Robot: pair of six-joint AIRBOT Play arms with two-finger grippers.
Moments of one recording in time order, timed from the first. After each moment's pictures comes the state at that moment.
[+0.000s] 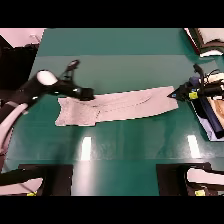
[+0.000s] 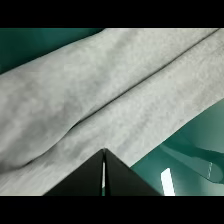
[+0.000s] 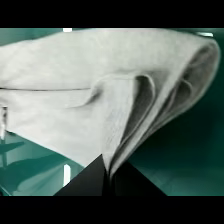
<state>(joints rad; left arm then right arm) -0.33 -1.44 1.19 0.88 -0.95 -1.36 -0.34 -1.40 1.09 -0.72 1.33 1.06</state>
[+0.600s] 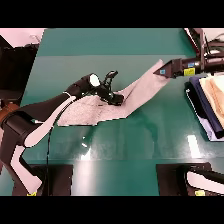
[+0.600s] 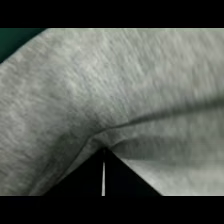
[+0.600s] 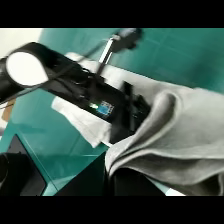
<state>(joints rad) -0.55 -1.88 1.56 0.89 -0.96 -1.44 -0.05 -1.29 1.41 -0.58 1.40 1.15</state>
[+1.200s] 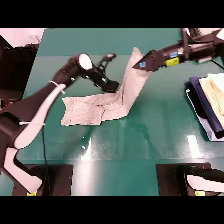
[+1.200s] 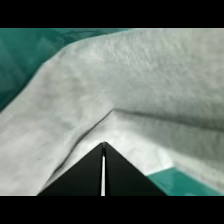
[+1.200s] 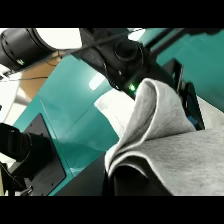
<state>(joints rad) -0.46 -1.78 1.77 1.08 -1.20 -1.44 0.19 -1.40 1.66 -0.58 1.41 1.19</state>
